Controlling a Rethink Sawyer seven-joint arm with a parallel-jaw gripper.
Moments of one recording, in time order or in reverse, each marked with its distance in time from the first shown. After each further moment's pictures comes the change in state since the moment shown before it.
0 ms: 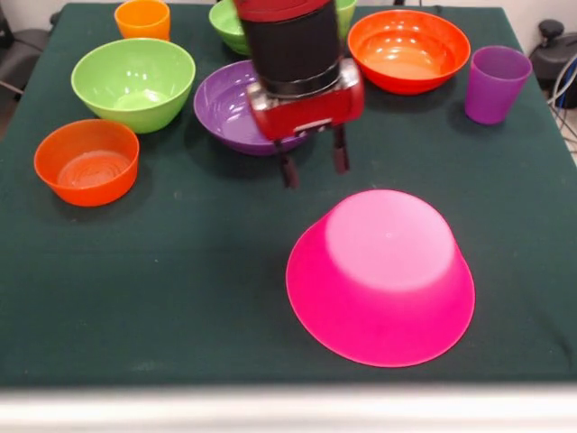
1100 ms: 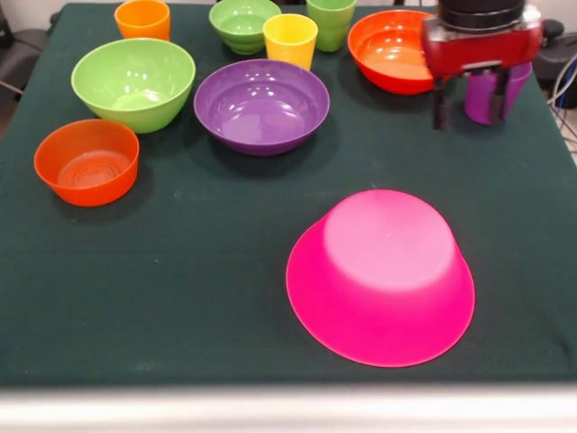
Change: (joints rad) arm 0.298 -0.130 -0.133 0.135 0.105 -0.132 0.383
